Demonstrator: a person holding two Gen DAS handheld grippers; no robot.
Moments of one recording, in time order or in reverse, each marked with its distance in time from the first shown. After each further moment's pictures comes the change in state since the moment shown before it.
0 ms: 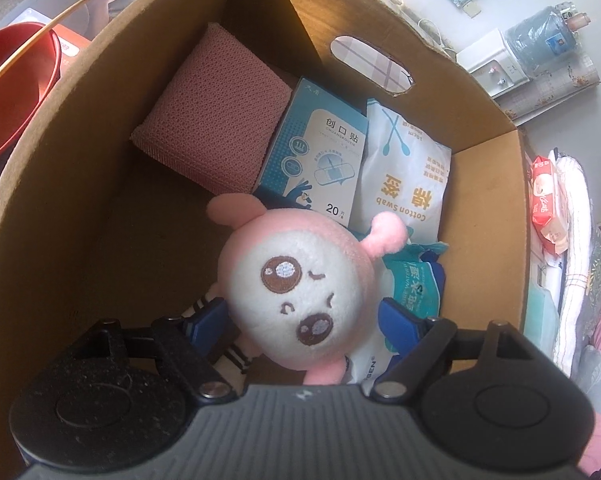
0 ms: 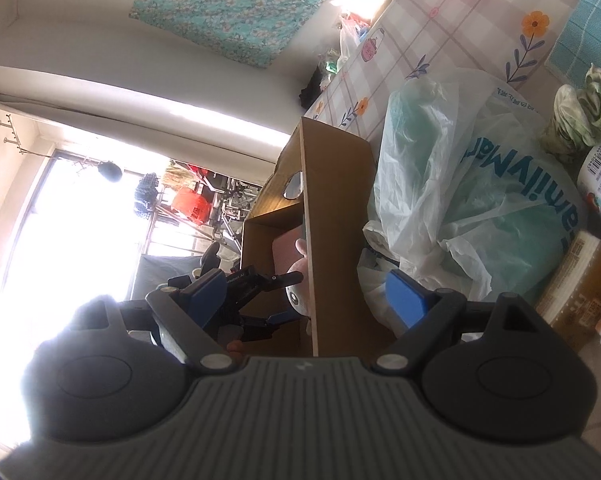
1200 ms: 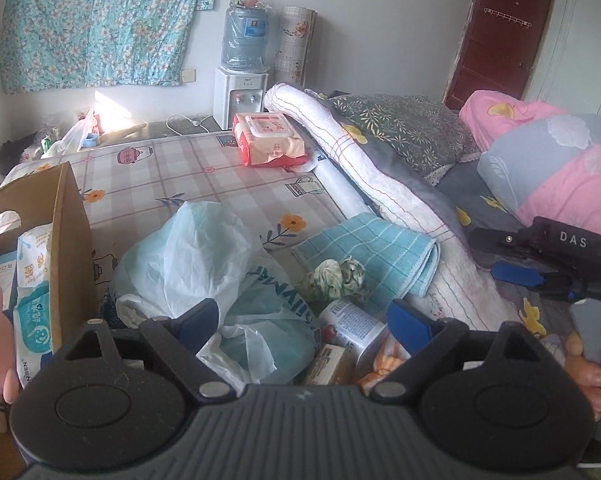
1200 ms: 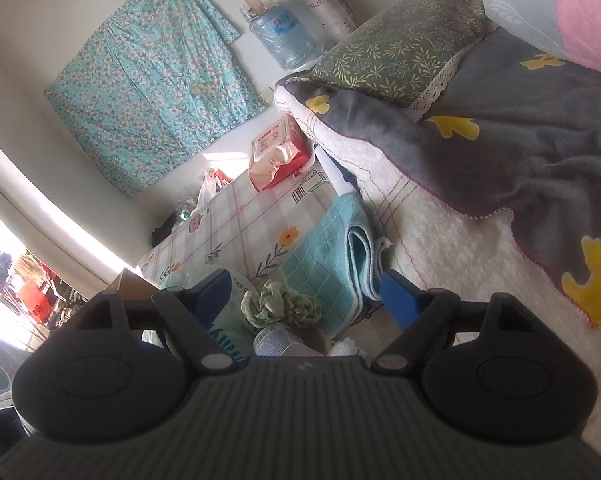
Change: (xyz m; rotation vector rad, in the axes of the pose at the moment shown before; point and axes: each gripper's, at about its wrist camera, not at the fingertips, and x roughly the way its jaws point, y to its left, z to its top) left arm 0.001 -0.261 -0.245 0.848 -0.344 -0.156; right arm -0.159 -0.077 0.027 -0.226 -0.465 -0.517
